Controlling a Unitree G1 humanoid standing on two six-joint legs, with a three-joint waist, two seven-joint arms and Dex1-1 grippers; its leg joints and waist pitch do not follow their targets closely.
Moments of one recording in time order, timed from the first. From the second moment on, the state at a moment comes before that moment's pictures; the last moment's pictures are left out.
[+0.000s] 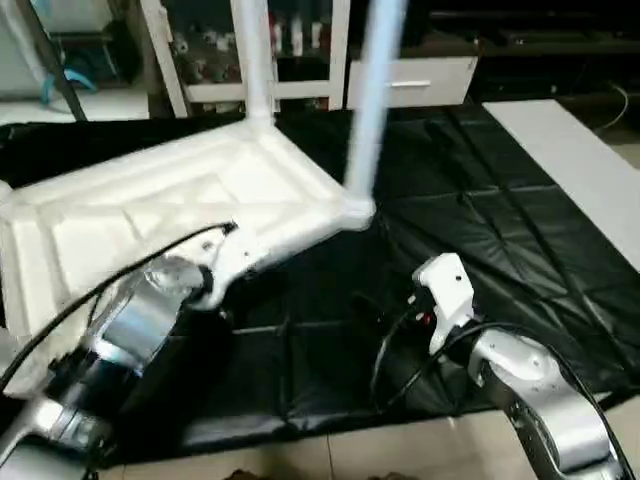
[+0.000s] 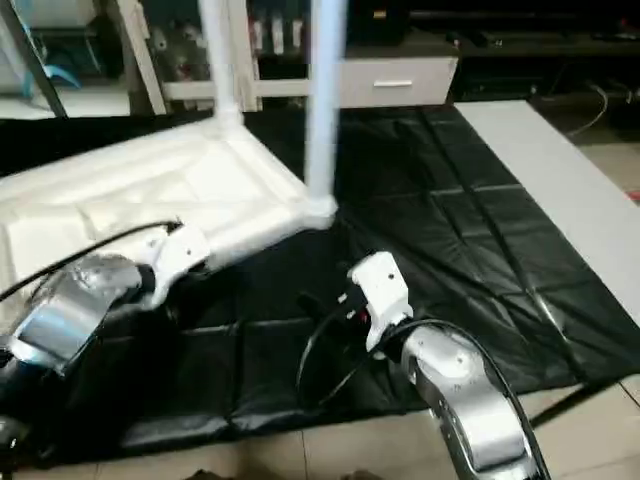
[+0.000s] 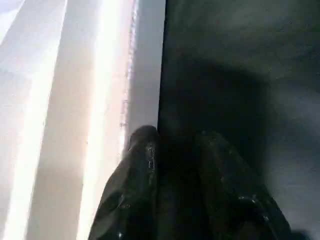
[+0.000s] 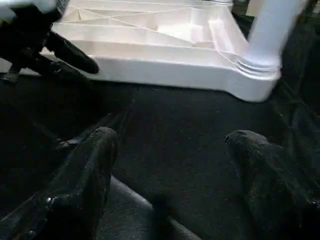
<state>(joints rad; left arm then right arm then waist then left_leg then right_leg) -0.52 0.55 -0.38 0.28 0.21 0.54 -0.64 -0.05 -0.30 0.18 -0.26 0.20 0.45 0.49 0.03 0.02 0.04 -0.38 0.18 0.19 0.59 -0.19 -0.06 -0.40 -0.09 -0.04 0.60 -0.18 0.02</state>
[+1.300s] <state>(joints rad) 0.05 0.20 0.39 -0.07 0.16 -0.44 0.28 -0.08 -0.24 0.19 -0.25 0.24 0.40 0.53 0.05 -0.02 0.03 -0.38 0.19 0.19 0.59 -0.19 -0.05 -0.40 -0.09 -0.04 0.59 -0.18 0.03</state>
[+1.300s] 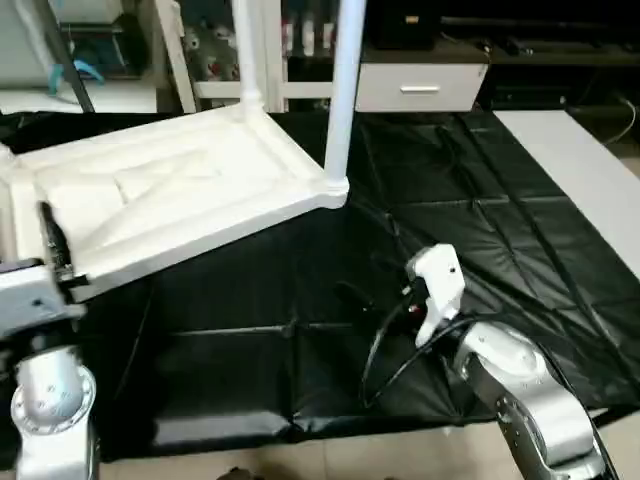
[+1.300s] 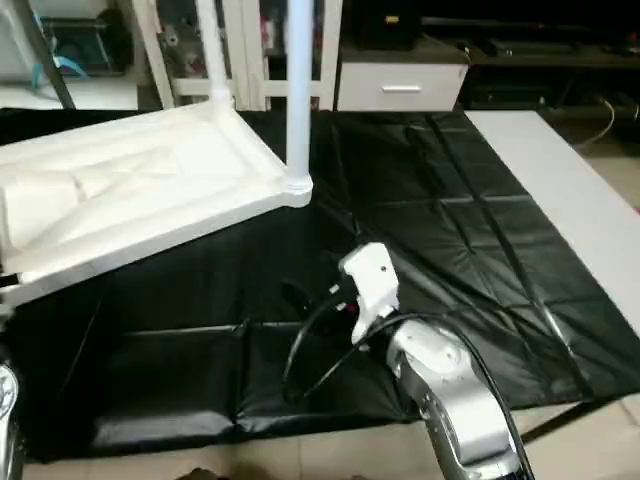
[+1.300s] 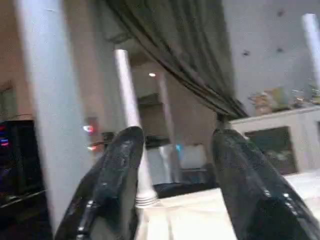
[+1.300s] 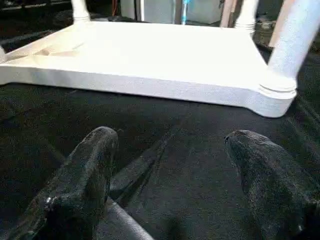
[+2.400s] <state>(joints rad) -0.20 0.40 0.55 0.16 -0.35 -0.13 -0.10 -0.16 -0.40 0.34 -0.32 0.42 0.58 0.89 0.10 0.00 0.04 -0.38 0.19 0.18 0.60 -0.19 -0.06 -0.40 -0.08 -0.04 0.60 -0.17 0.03</state>
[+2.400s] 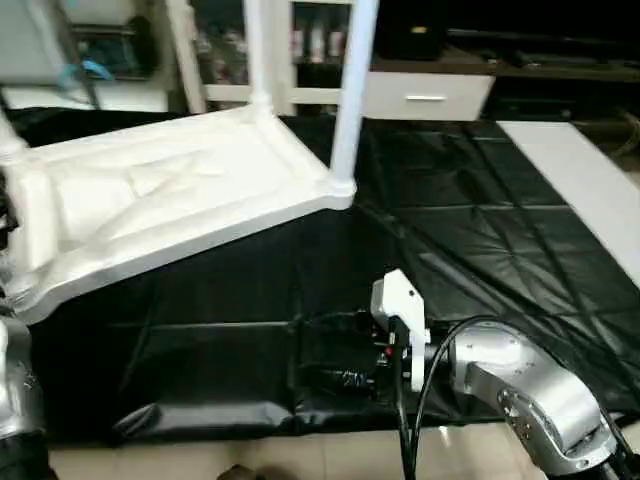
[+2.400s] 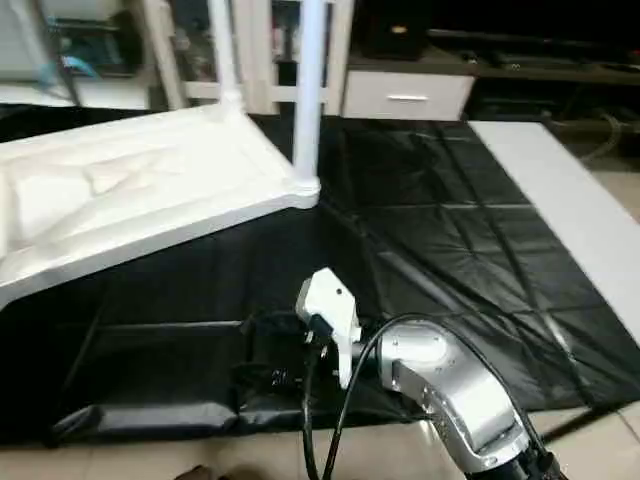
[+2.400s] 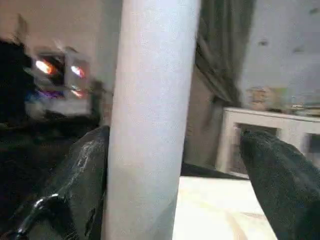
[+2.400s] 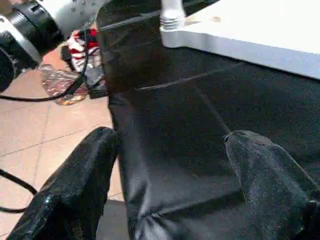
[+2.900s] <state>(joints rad) -0.02 0.55 0.29 0.00 -0.79 0.49 -0.75 -0.11 -0.44 0.34 -0.35 0.42 0.58 0.88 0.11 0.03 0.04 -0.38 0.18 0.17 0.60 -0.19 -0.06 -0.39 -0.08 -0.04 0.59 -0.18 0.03</state>
